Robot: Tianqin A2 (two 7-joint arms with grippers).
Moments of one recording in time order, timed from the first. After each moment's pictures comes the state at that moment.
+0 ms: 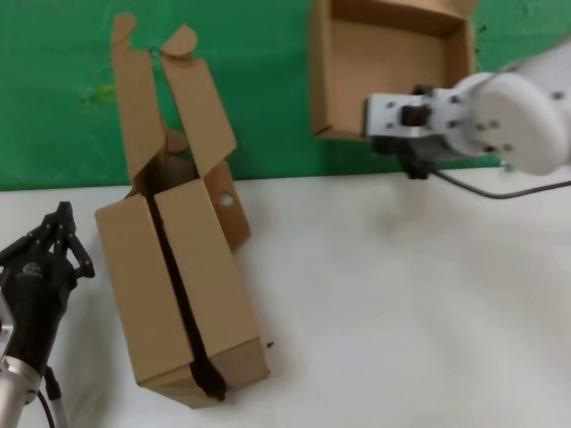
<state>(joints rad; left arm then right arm) 0.00 -0.30 1.60 -1.60 -1.80 0.00 0.00 1.07 0.42 -2.25 1.47 0.56 -1.31 0.64</state>
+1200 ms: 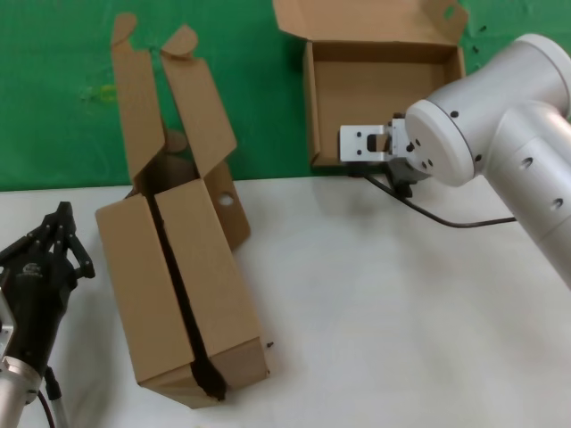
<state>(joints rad) 0.00 -0.30 1.60 -1.60 -1.80 0.00 0.00 1.06 0.21 -2.24 1.14 0.35 -1.20 0.54</state>
